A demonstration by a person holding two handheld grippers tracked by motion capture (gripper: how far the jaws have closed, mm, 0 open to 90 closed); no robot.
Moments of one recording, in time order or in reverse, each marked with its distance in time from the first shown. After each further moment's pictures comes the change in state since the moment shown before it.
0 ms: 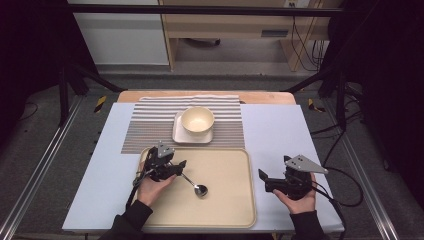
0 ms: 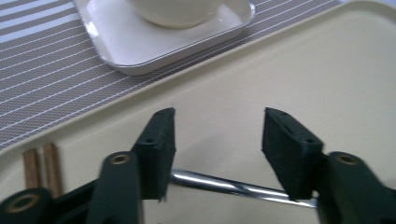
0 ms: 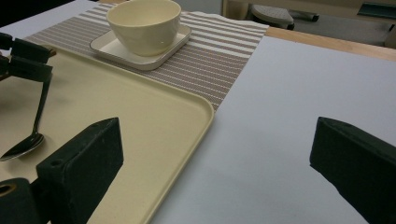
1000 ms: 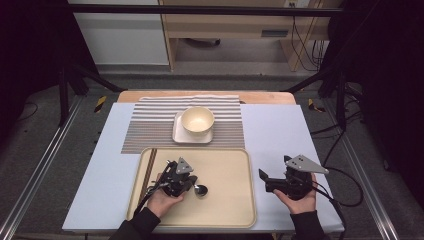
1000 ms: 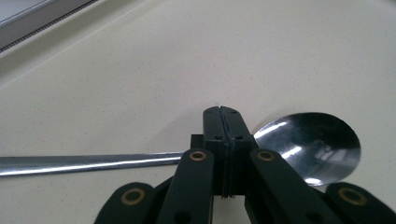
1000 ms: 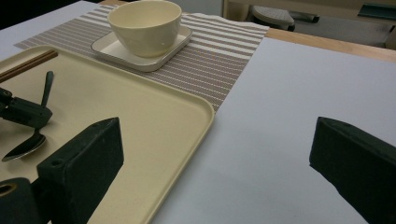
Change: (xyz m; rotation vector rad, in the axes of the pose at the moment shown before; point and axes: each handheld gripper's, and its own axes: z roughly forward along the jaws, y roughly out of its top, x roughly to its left) left arm -0.048 -0.015 0.006 0.135 -0.173 0.164; right arm 0.000 0.000 -0.001 -0.003 0.002 -0.002
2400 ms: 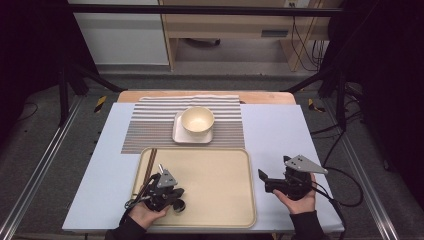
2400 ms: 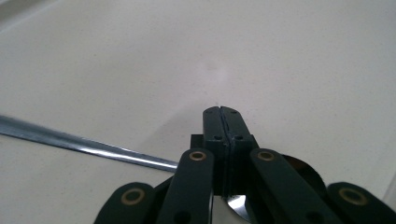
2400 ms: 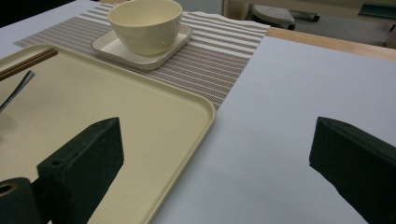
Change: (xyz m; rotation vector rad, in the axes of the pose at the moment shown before) left arm -0.004 -0.036 -0.042 0.026 -0.040 0.010; right arm 0.001 0.000 0.001 0.004 0.003 0.000
